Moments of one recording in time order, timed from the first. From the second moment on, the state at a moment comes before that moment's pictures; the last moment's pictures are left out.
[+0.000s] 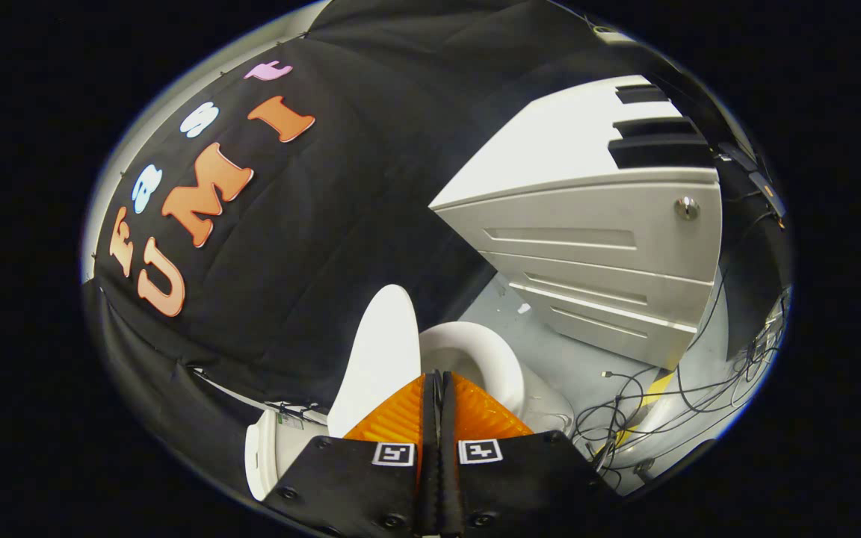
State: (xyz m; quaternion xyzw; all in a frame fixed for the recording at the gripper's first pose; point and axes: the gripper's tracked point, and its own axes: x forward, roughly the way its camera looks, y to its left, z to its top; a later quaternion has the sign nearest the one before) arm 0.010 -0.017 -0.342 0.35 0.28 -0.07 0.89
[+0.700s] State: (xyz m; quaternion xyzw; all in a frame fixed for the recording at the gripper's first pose) arm 0.011 0.089 -0.215 0.24 0.23 -0.02 0.94
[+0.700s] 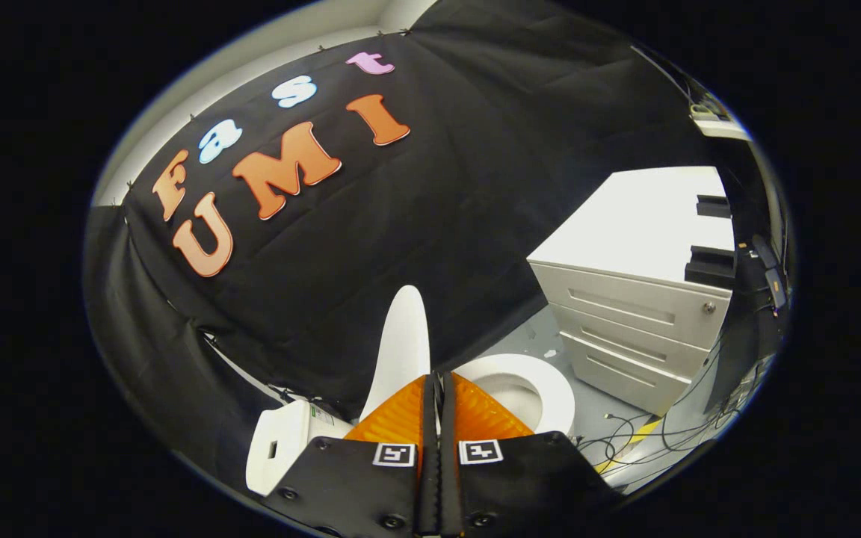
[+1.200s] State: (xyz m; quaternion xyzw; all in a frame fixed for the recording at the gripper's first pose) arm 0.007 0.169 -0.159 0.21 0.19 0.02 0.96
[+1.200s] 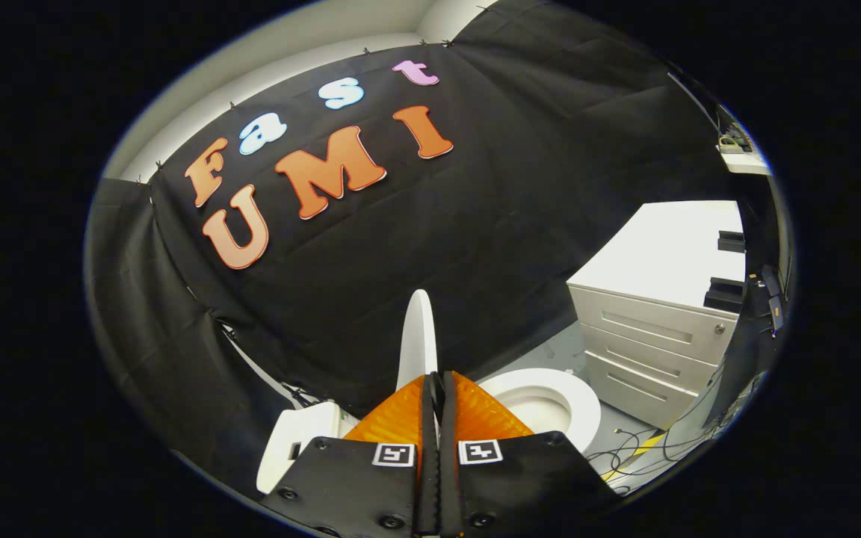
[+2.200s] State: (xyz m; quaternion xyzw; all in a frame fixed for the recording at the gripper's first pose) arm -0.047 0.390 -0.098 0.10 0.17 0.18 0.96
